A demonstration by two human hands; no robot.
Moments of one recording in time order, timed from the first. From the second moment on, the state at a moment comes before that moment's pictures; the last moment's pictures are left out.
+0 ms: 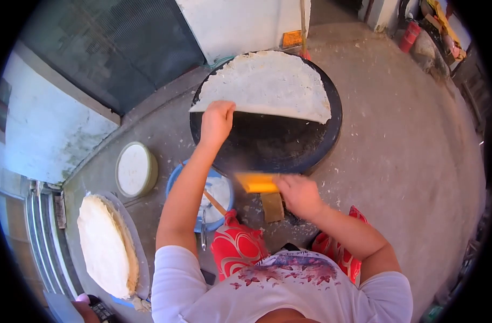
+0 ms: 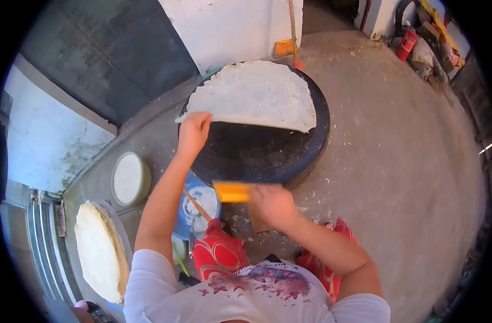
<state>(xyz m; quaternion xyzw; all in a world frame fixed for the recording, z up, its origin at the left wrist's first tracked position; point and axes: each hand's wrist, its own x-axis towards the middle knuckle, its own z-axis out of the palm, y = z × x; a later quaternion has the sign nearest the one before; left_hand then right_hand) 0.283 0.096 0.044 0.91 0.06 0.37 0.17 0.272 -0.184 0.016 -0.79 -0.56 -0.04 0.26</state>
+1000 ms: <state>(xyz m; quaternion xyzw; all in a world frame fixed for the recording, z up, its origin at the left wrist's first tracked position) 0.196 0.057 0.025 0.92 0.04 0.36 0.16 0.490 -0.291 -0.049 -0.95 -0.13 -0.23 0.13</state>
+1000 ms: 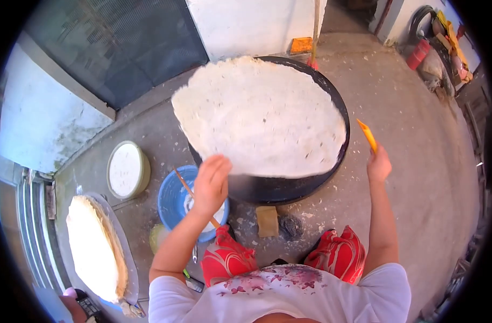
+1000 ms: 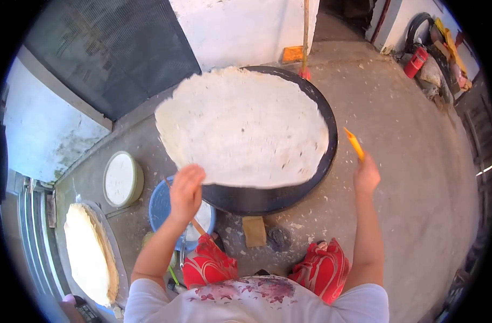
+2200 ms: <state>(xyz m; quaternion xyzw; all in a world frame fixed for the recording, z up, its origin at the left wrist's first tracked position) -0.044 0.132 0.310 0.90 0.20 0.30 0.22 0.296 0.041 0.188 -0.71 -0.46 -0.13 0.53</state>
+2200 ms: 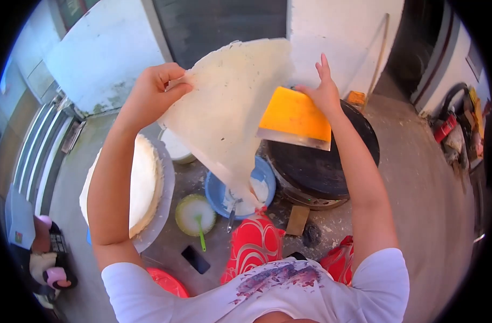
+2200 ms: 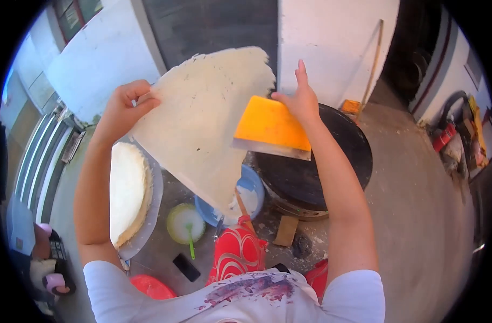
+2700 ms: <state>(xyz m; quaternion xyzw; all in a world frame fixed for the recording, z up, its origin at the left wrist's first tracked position) -0.244 0.251 0.315 0.71 0.46 0.53 0.06 0.088 0.130 0.365 -0.48 -0.71 -0.25 0.44</state>
